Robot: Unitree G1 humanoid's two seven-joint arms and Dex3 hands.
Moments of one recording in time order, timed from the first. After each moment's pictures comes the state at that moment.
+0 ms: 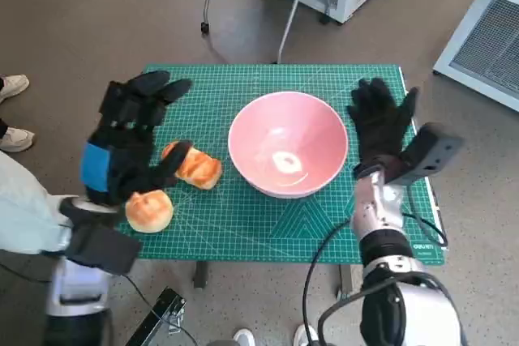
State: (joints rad) left arm -0.29 0.46 0.14 -0.02 0.24 -0.29 -0.10; right arm -0.98 -0.05 -0.48 1.30 0.27 -0.47 0.08
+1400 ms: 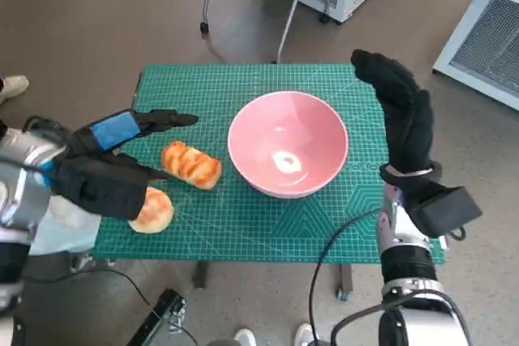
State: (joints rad) left arm -0.73 0.87 -0.27 0.44 0.62 -0.36 -0.58; right arm -0.80 -0.10 -0.21 0.95 0.15 -1.01 0.36
